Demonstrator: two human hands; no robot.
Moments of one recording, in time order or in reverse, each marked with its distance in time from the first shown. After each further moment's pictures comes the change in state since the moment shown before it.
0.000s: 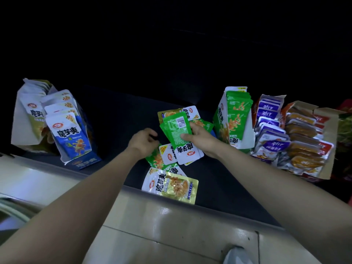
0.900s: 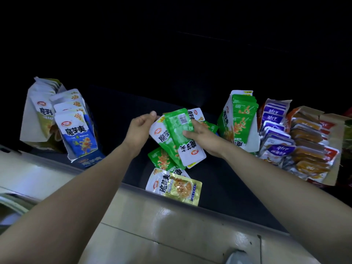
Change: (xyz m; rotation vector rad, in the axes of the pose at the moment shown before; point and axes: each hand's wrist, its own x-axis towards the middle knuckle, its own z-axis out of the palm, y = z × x) left_hand -0.009 0.017 -0.024 -0.761 0.127 0.192; right_hand 0.002 -0.012 0.000 0.044 -0.073 -0.043
